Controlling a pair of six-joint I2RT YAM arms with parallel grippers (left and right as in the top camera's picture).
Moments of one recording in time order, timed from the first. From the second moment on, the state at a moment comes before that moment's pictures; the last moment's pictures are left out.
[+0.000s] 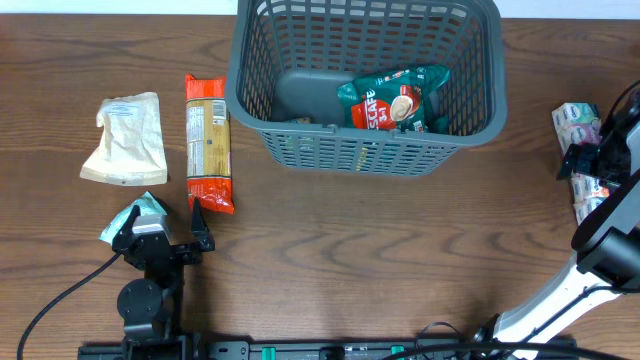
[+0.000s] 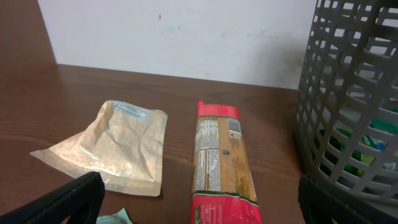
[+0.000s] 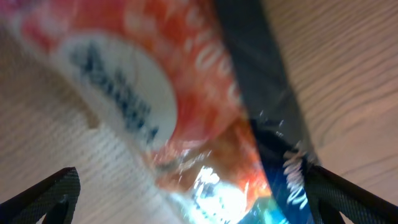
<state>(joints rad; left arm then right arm) 0.07 0.01 0.02 -0.12 -0.01 -0.07 -0.60 2.13 1.66 -1.01 0.23 -0.11</state>
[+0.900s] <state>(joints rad) 0.07 0.01 0.02 -0.12 -0.01 -0.07 -0.48 2.19 1.58 -0.87 -0.02 -0.14</state>
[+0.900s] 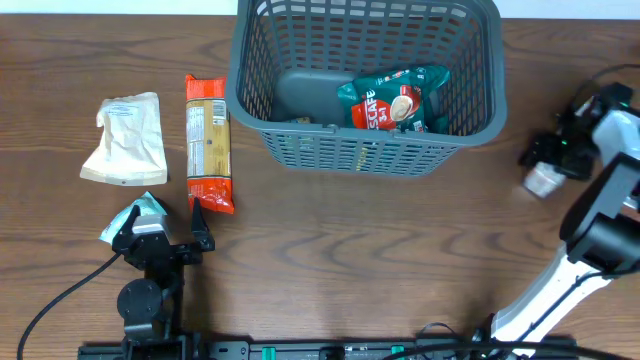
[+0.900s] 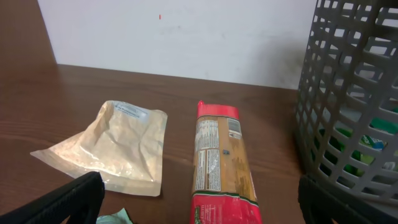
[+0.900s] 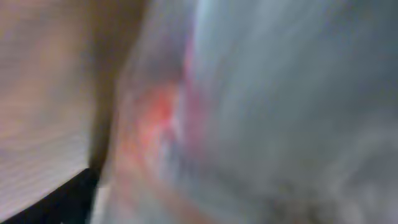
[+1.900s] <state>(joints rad) 0.07 0.01 0.02 -0.12 -0.01 -0.07 -0.29 2.03 1.68 -1.03 -0.05 -0.03</state>
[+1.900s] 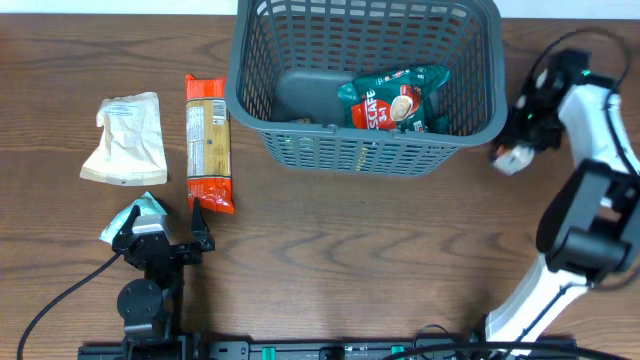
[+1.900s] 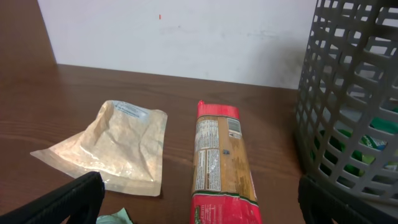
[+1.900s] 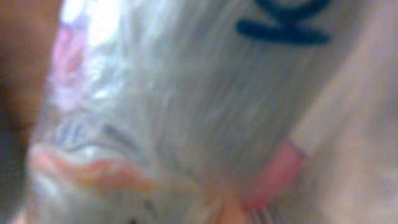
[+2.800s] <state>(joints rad) 0.07 0.01 0.02 -0.12 -0.01 -0.07 0.28 1.48 1.91 -1.19 -0.11 -0.48</state>
